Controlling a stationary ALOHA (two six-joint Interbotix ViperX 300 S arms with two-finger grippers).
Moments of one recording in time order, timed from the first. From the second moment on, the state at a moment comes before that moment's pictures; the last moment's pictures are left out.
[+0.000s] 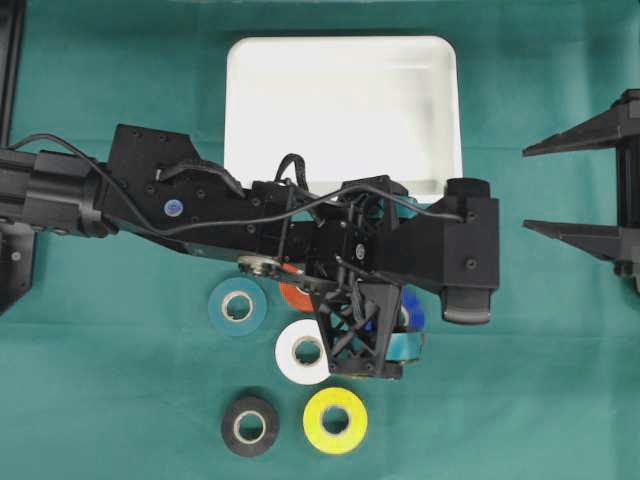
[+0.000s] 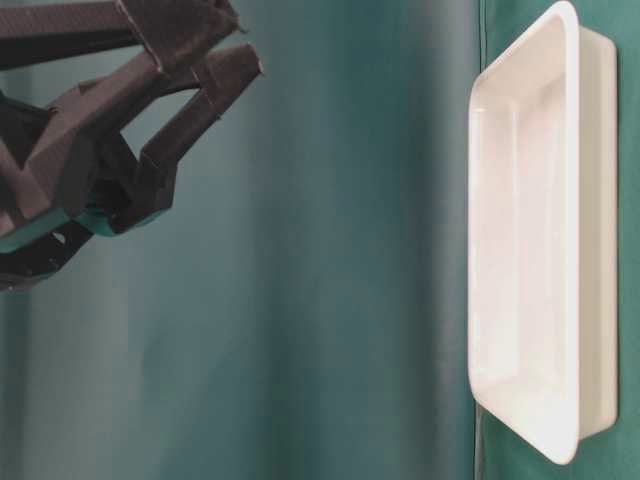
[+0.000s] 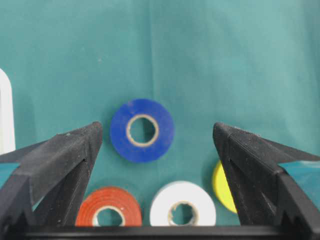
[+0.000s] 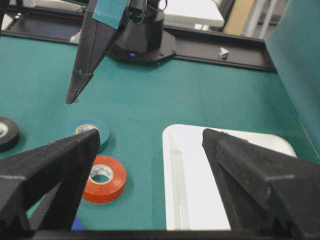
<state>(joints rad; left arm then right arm) -0.14 0.20 -0.23 0.00 0.92 -0.09 -0.04 -0.94 1.12 0.00 -0.12 0.01</state>
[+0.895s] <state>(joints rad) -0.14 0.25 -0.13 0.00 0.81 -0.13 -0.04 -0.93 1.12 0.00 -0.12 0.01</state>
